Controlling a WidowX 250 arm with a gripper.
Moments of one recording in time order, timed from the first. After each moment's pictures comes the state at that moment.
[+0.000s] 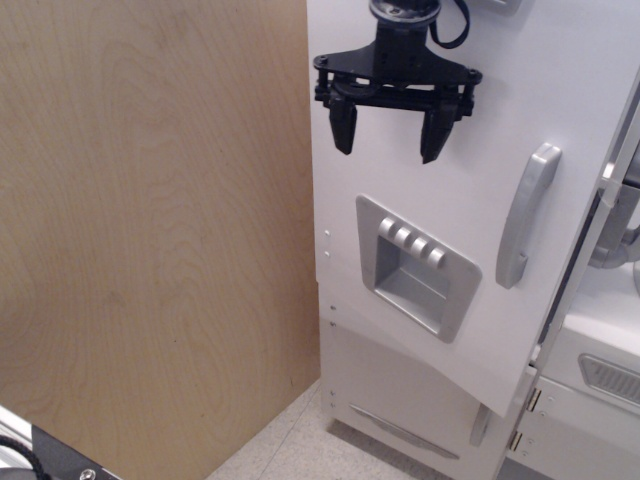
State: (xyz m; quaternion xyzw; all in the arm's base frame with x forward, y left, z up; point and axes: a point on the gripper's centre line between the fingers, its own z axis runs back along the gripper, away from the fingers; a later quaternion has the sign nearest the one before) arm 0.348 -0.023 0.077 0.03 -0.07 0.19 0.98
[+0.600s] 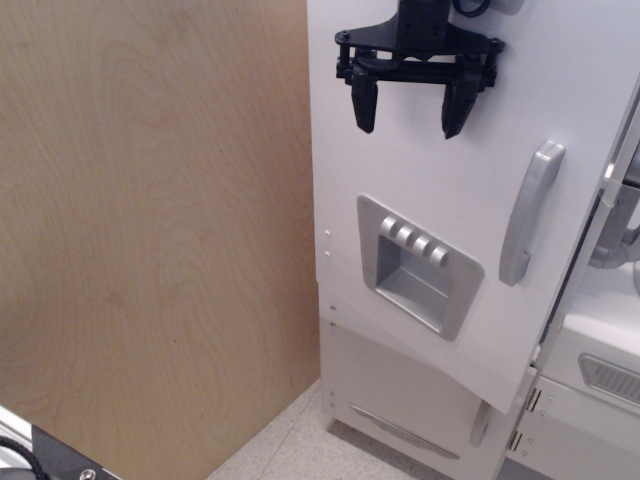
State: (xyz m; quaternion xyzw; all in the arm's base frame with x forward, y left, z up) arm 0.362 -0.032 0.090 0.01 -0.06 0.21 0.98
